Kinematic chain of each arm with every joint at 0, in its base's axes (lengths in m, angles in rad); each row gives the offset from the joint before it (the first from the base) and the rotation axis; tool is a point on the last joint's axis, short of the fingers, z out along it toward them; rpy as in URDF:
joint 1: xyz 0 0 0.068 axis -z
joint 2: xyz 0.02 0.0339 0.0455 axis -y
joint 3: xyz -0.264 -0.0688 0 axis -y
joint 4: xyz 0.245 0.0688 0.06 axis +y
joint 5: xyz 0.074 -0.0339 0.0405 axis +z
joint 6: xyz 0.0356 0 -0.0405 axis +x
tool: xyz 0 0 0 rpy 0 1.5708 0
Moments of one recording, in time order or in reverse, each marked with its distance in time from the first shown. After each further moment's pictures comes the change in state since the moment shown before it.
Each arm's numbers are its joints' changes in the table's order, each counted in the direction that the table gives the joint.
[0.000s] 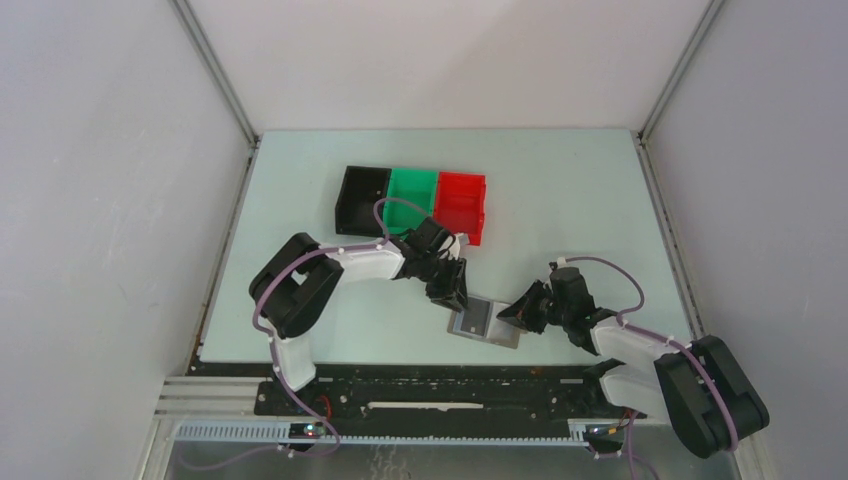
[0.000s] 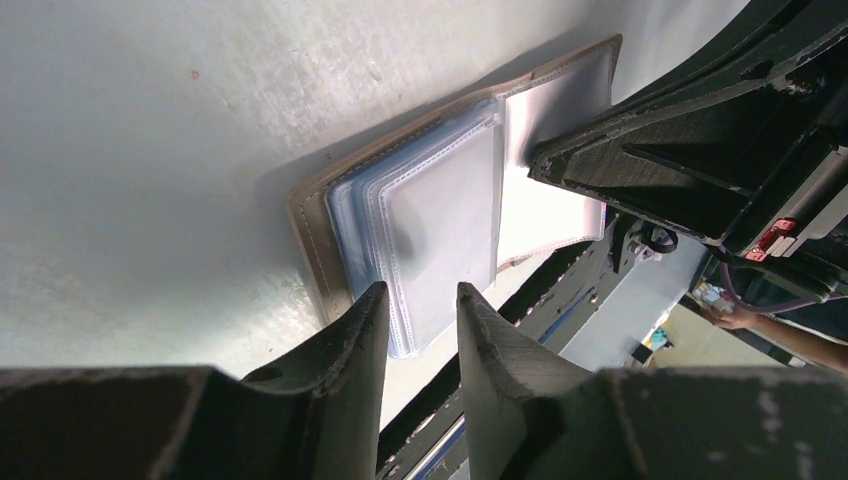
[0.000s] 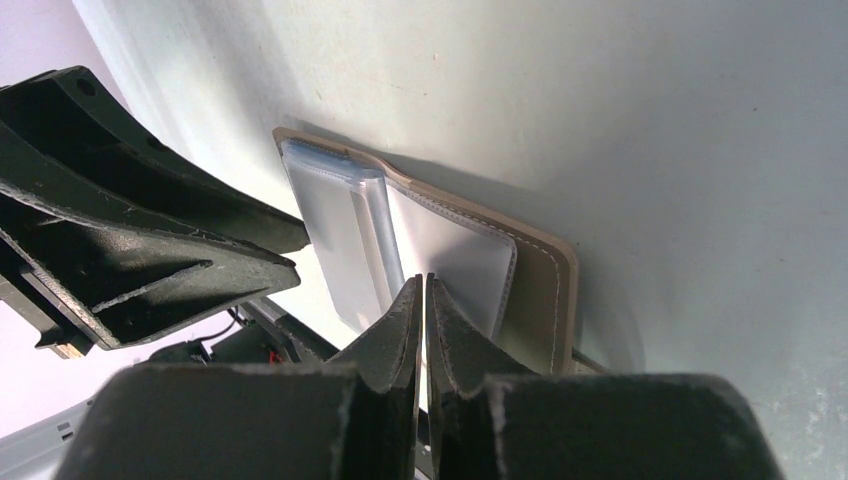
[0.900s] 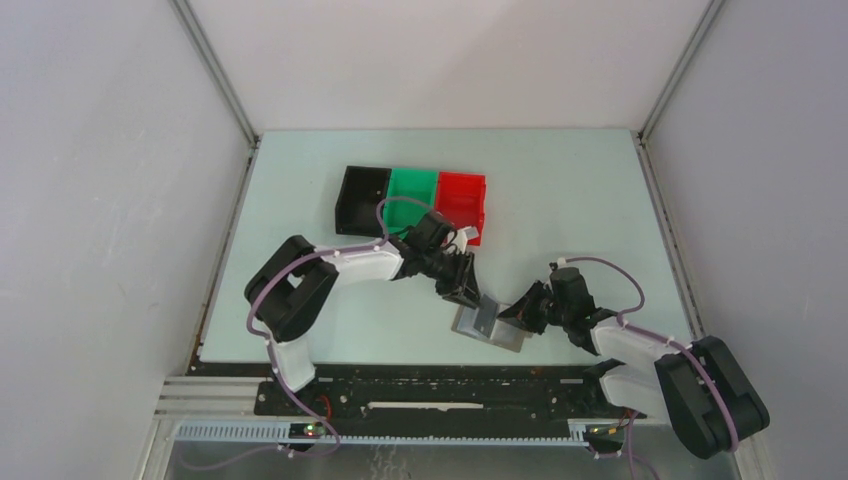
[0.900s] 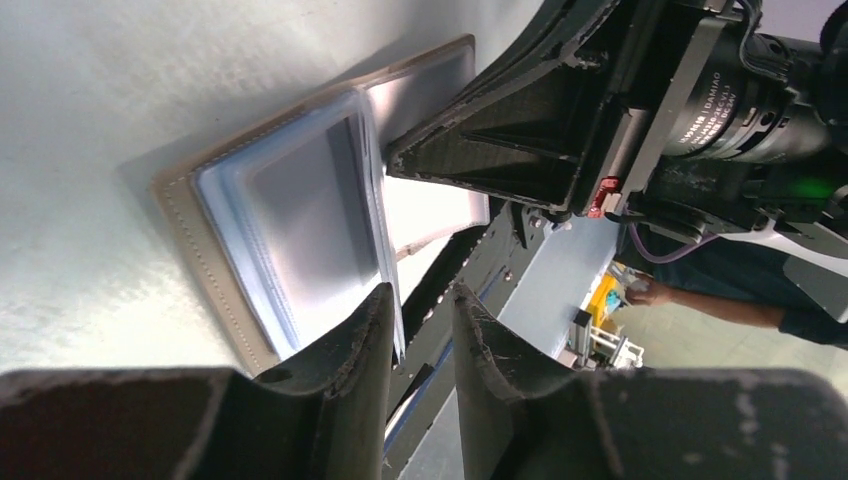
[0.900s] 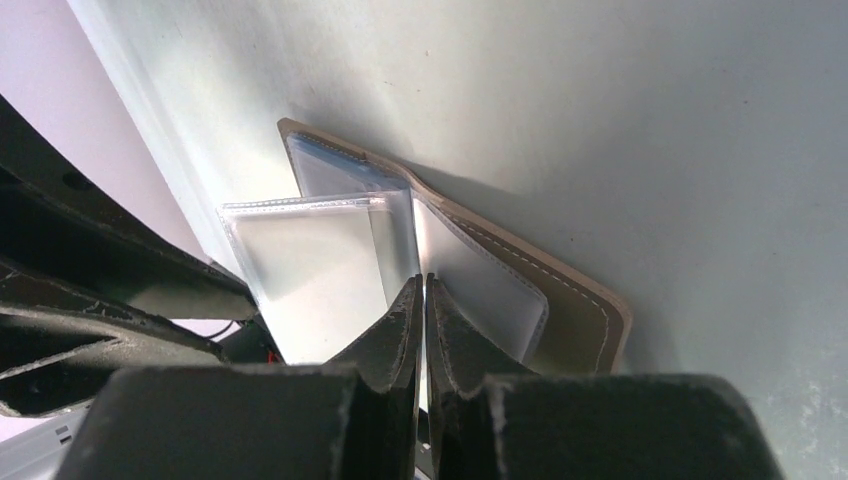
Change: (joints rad) left arm 0.008 0.031 0.000 -0.123 -0.143 -0.066; right arm 0.000 0.000 0.000 0.007 0.000 0.000
